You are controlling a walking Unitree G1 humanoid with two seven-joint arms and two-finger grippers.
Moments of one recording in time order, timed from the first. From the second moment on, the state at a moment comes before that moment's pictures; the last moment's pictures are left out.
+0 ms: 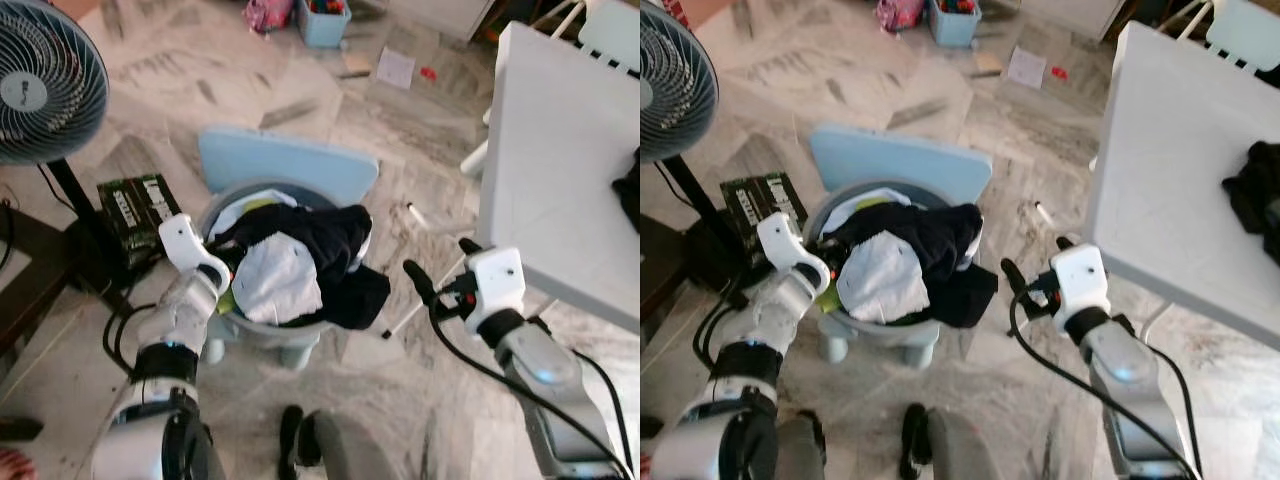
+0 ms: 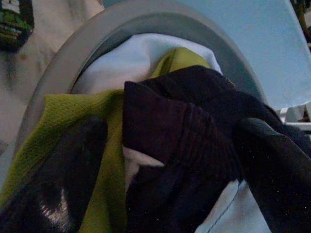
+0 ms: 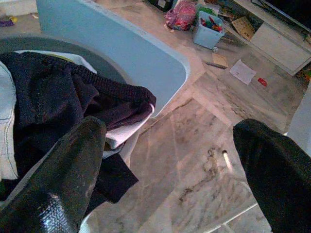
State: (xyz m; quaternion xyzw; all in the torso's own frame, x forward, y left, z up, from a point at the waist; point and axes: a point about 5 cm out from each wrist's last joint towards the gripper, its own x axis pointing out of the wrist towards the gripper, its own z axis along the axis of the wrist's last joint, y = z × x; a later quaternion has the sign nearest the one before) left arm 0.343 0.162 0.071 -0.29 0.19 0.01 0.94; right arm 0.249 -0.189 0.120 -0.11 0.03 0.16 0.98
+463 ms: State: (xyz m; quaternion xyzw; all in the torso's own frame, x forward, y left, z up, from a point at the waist) left arm 0.352 0.174 0.069 -0.31 0.20 0.02 0.93; right arm 0.247 -0.188 0.121 -0.12 0.04 0.16 0.98
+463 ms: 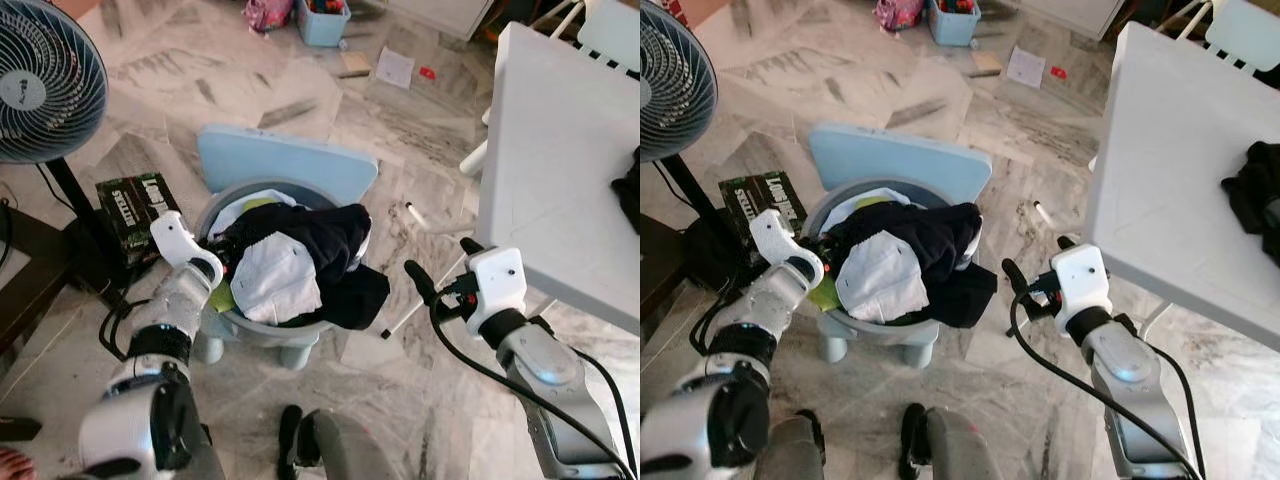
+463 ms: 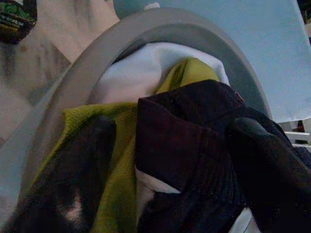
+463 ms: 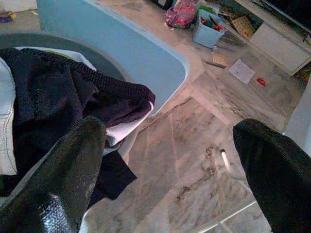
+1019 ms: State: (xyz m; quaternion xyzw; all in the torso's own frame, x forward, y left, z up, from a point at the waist) left arm 0.354 0.153 0.072 -0.19 0.18 -0.06 0.96; right arm 0.251 -0.186 0.125 -0.12 0.03 0.16 0.98
